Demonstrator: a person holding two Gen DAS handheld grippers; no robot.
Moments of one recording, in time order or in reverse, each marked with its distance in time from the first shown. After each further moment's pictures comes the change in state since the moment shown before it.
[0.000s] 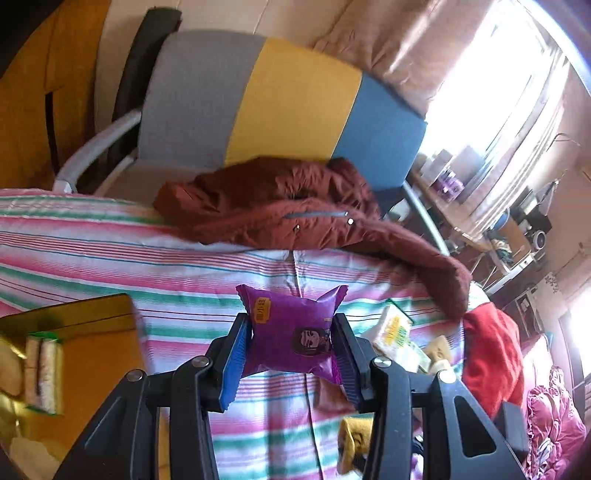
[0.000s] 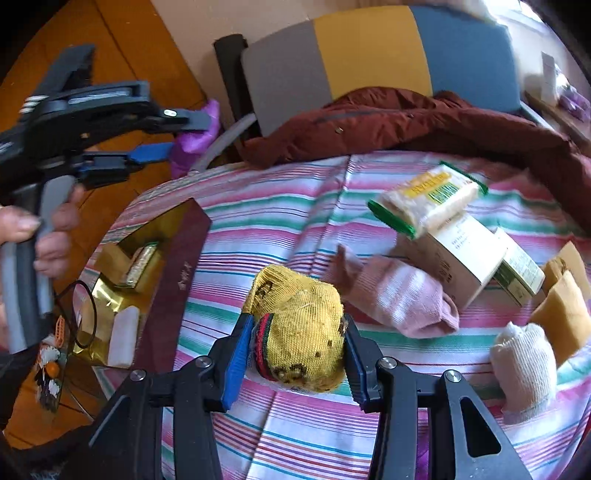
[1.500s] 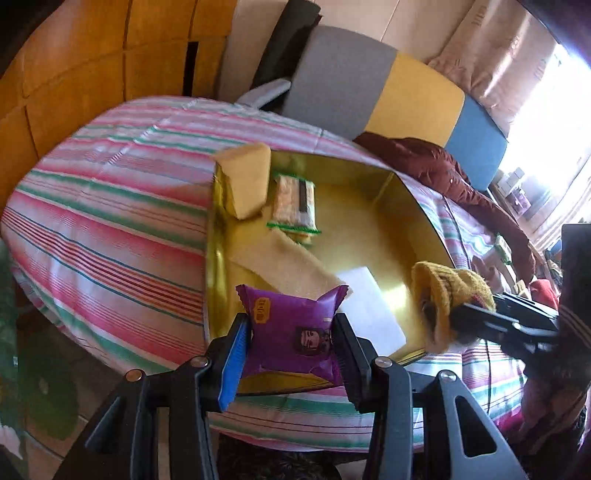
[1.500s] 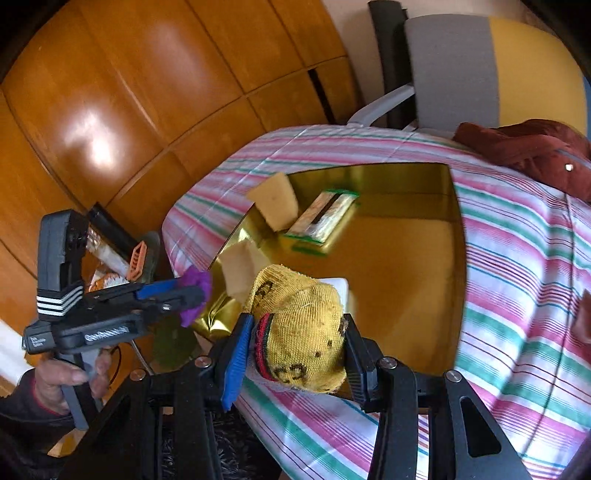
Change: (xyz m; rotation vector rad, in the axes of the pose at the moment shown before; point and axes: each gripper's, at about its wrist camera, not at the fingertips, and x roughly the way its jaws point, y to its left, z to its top) left arm -0.138 0.228 -0.195 -0.188 0.026 0.243; right arm 0.062 0.232 -0.023 -0.291 0.153 0.301
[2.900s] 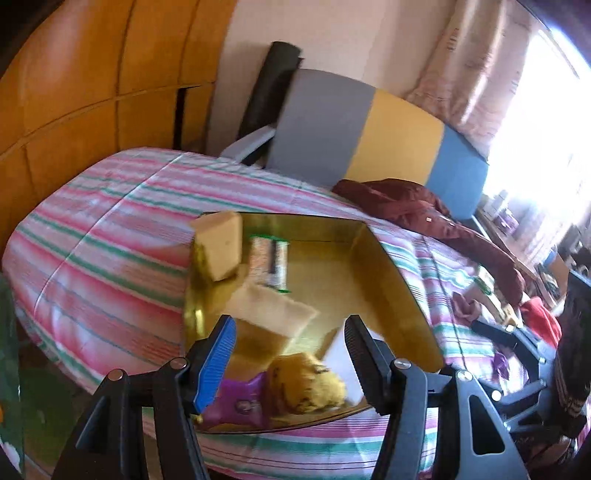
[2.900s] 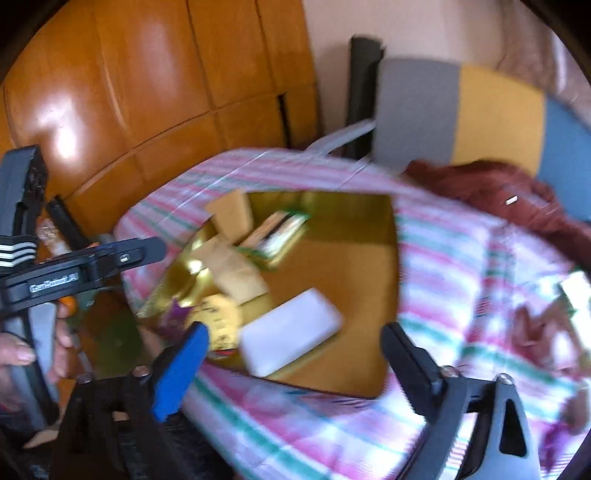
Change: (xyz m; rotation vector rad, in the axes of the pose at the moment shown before) left arm -0.033 -0.036 0.020 0.060 -0.193 -0.030; right arm -0.029 0.012 -0.017 -0.071 -0.136 -0.300
